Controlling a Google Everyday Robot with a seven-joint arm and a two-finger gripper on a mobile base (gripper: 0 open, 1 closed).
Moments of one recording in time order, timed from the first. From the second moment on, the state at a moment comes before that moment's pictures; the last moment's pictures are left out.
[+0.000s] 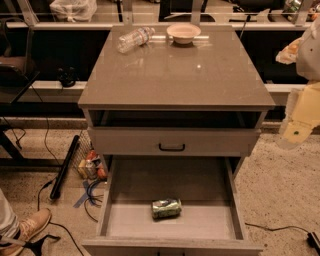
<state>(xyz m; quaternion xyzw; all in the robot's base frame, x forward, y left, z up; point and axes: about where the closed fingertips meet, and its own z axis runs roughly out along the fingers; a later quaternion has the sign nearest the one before) 0.438 -0.216 0.978 -0.60 0.78 -0.04 0.16</state>
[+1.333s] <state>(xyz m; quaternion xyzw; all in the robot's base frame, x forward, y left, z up) 0.421 -0.133 0.801 -0.59 0.75 0.20 0.22</state>
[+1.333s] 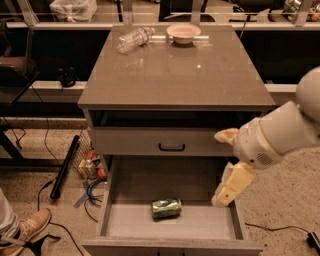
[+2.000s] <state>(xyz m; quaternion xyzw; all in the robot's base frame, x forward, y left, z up) 0.424 -0.125 0.795 -0.58 0.75 0.22 0.23</state>
